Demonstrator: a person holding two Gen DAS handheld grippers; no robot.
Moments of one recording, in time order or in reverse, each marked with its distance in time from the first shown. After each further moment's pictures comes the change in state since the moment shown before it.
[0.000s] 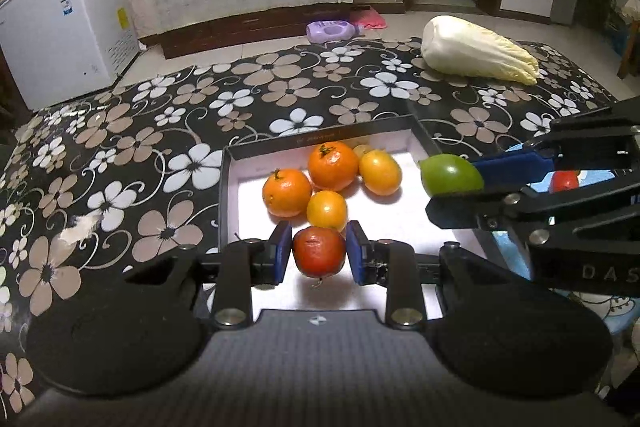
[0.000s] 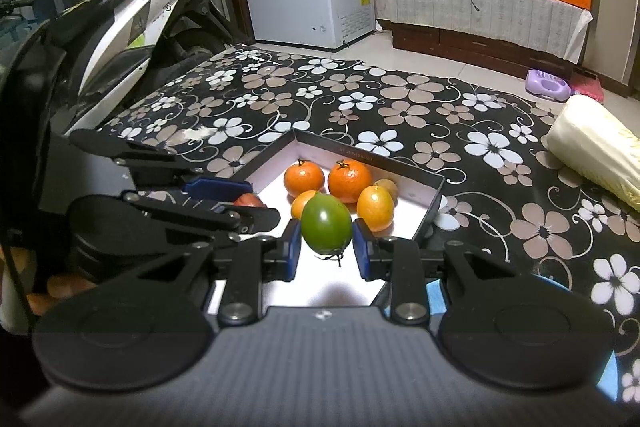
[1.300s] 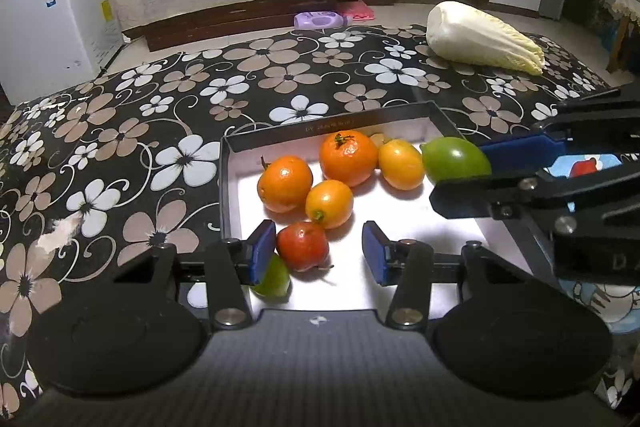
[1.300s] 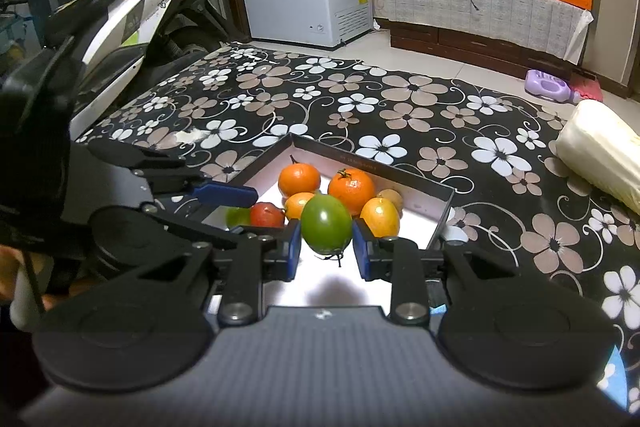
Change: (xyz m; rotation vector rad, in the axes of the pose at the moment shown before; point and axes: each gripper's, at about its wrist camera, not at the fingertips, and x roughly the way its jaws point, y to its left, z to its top) left arm 0.036 0.024 -0.003 0.002 0.024 -0.054; right arm 0.022 0.003 0.008 -0.002 0.005 -0.015
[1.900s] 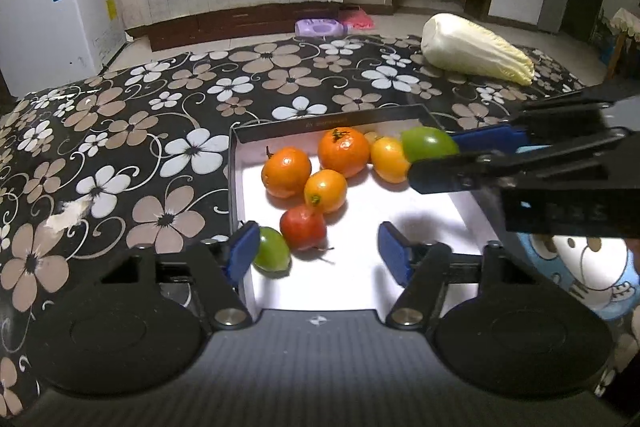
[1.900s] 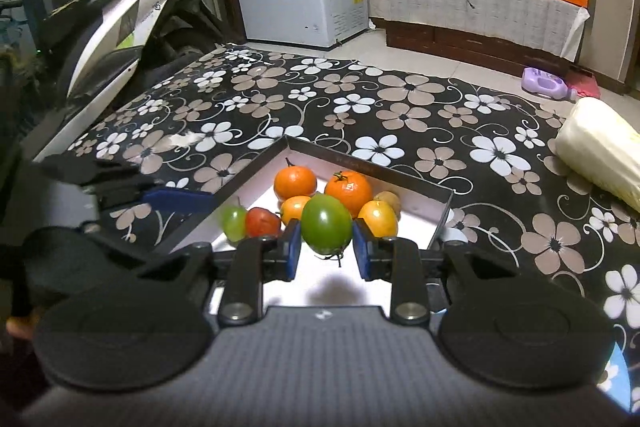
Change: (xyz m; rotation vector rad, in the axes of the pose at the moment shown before) left arm -0.024 0.003 -0.011 -0.033 -0.020 -0.024; right arm 0.005 -0.002 0.001 0.015 0.000 -0.008
